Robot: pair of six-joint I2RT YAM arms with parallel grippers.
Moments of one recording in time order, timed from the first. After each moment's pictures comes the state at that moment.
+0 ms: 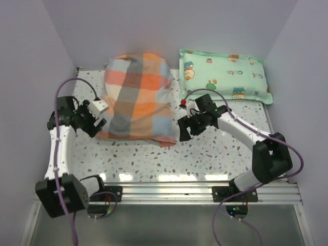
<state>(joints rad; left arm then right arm) 0.17 1.08 0.98 -0.81 0.45 0.96 0.43 1.51 1.07 -0.64 -0.47 -0.03</state>
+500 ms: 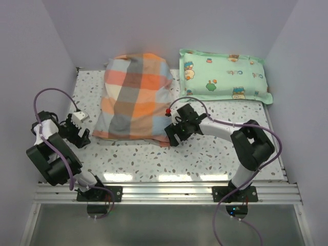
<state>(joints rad) 0.69 1.51 0.97 -0.87 0.68 1.33 0.63 1.72 1.01 -0.36 -0.25 0.00</state>
